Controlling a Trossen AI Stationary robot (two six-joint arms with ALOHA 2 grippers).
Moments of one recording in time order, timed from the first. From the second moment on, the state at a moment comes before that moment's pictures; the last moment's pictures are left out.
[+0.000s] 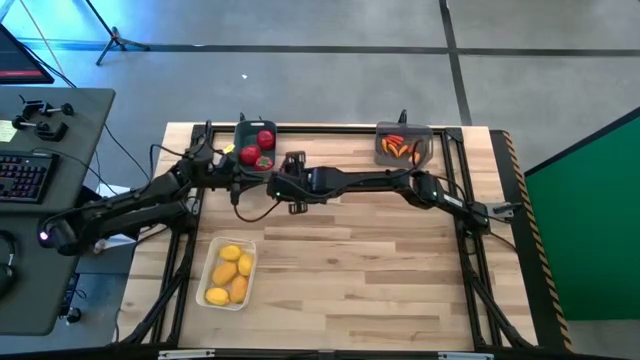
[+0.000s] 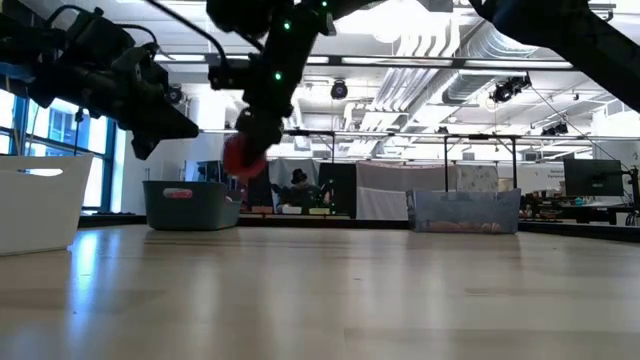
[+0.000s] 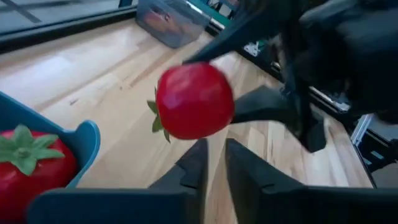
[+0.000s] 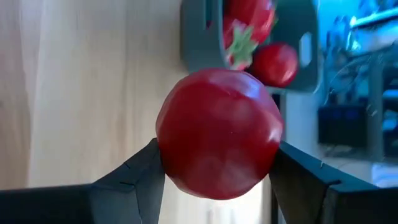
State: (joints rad) left arm 0.68 0.67 0.23 0.06 0.49 -0.29; right arm -0.03 2.41 2.28 -0.86 0.58 -0.39
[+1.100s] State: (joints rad) left arm 0.53 0.86 0.23 0.32 0.24 -0.44; right arm -0.03 2.41 2.31 -0.72 0.55 -0.62
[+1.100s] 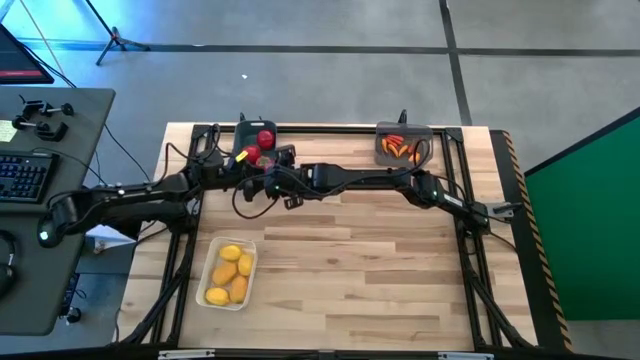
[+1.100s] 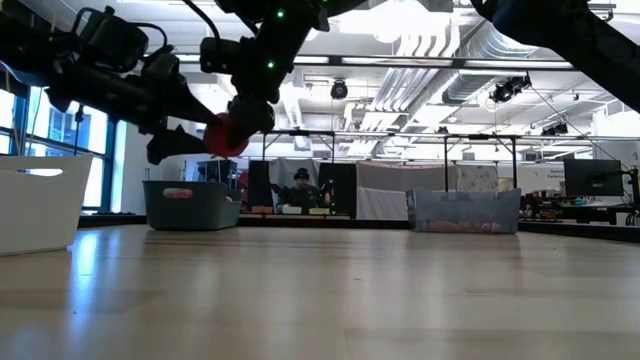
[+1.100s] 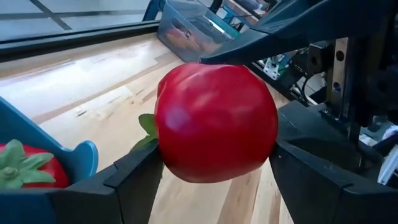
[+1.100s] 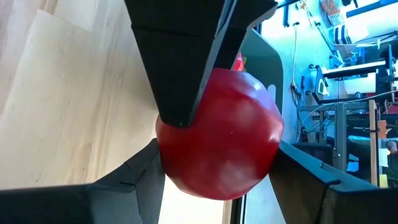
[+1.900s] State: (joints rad) left arm 0.53 0.90 0.22 0.43 0.17 -0.44; right arm -0.04 2.41 2.31 -0.68 0.53 -0.62
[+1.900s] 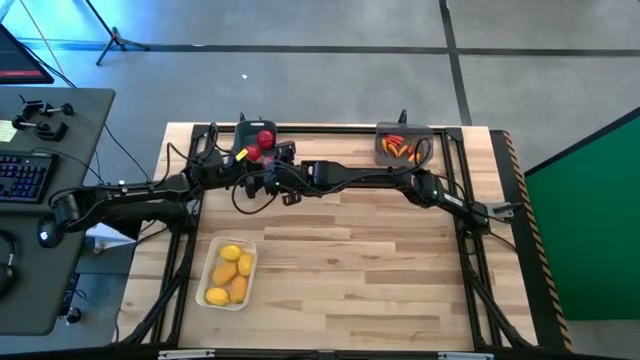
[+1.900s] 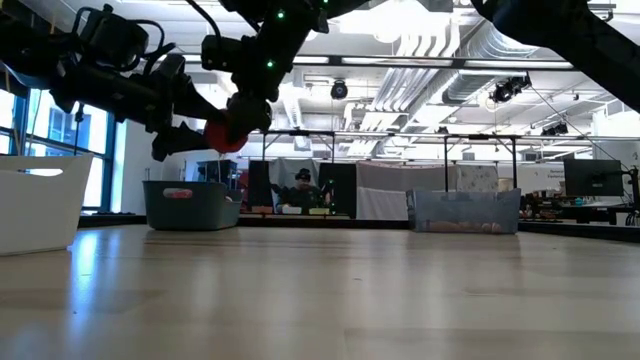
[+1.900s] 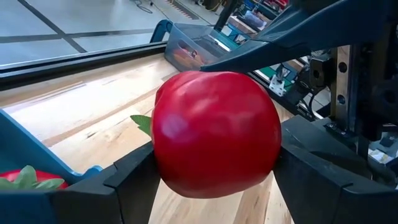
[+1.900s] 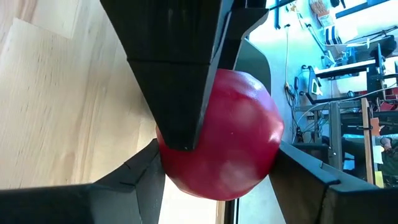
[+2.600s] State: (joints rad) left arm 0.53 0.90 0.23 0.43 0.09 -0.39; right arm -0.03 2.41 2.31 -0.70 0.61 -0.42
